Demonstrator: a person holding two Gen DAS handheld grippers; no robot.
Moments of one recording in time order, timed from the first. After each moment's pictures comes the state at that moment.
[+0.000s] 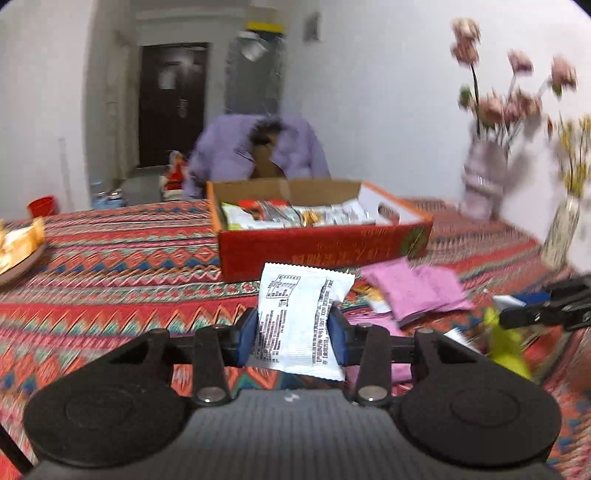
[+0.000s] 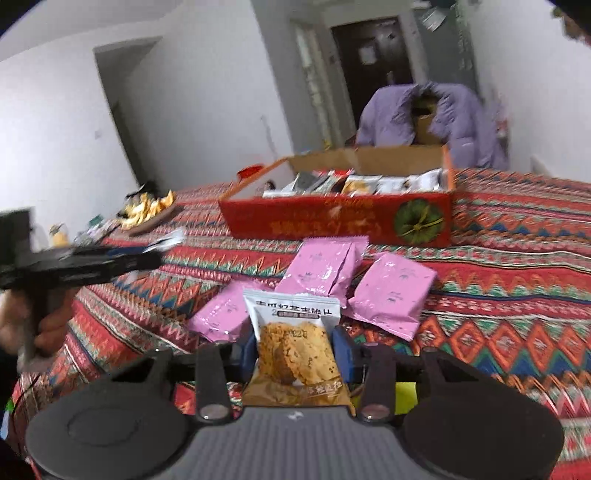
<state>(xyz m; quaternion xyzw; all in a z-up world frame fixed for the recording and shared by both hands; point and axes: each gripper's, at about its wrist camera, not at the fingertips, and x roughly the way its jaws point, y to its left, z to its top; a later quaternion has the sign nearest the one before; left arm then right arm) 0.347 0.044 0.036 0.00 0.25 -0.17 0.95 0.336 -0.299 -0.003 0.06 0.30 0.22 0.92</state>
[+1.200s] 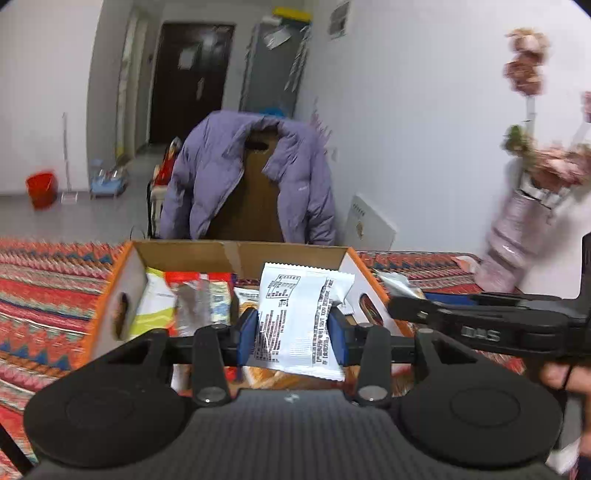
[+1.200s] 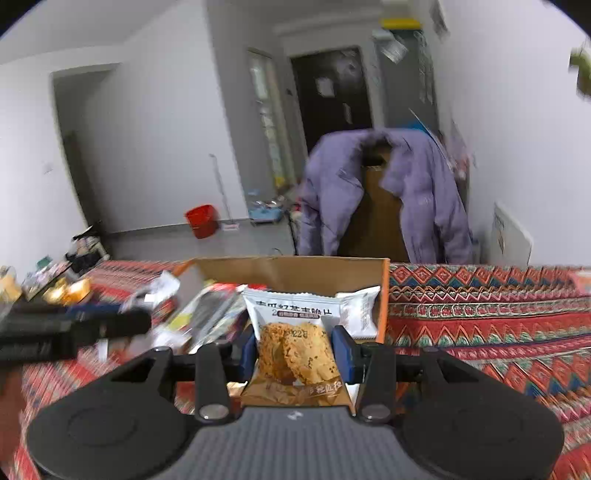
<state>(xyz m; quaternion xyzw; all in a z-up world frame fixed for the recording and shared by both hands) 0.549 -0.115 0.090 -0.04 0.30 -0.14 0.94 0.585 -0.334 0.053 0.06 0.29 0.15 0.94</state>
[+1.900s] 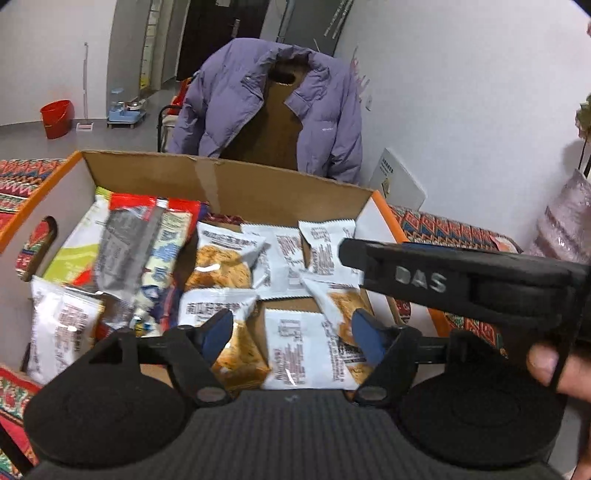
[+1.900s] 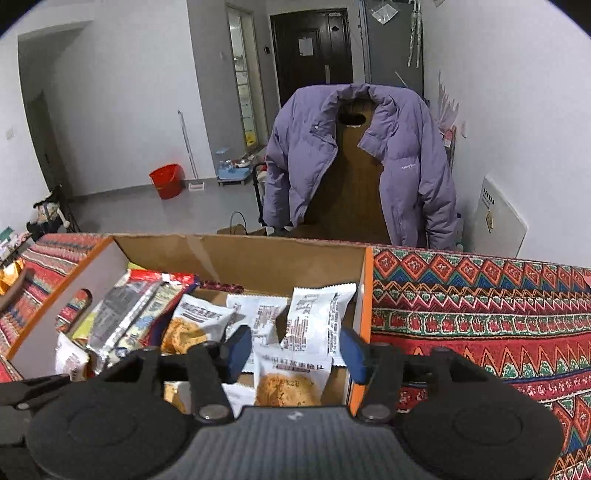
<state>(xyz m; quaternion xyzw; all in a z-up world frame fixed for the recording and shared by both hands) 0.616 -0.157 0.020 -0.09 0.38 -0.10 0.92 0.663 -0.320 0.016 0.02 0.34 0.13 0.93</state>
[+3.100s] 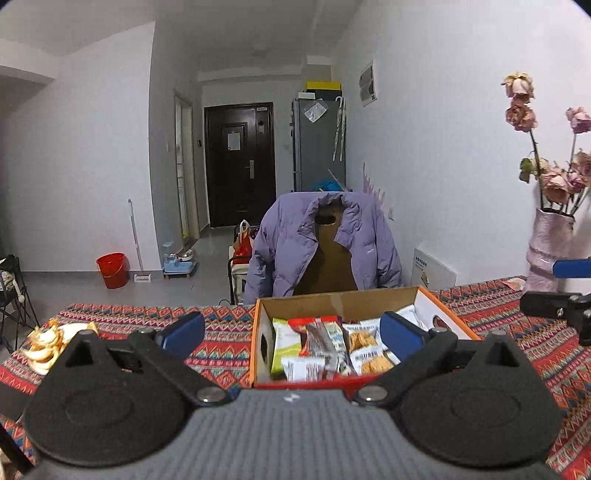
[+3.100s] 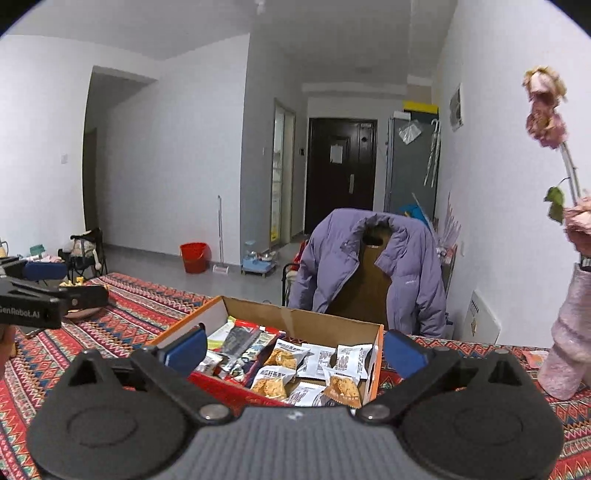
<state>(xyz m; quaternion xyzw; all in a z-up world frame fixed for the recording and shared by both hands) 0.399 -0.022 0.137 0.03 0.16 -0.05 0.99 0.408 -0.298 0.113 -0.04 0.15 0.14 0.98</state>
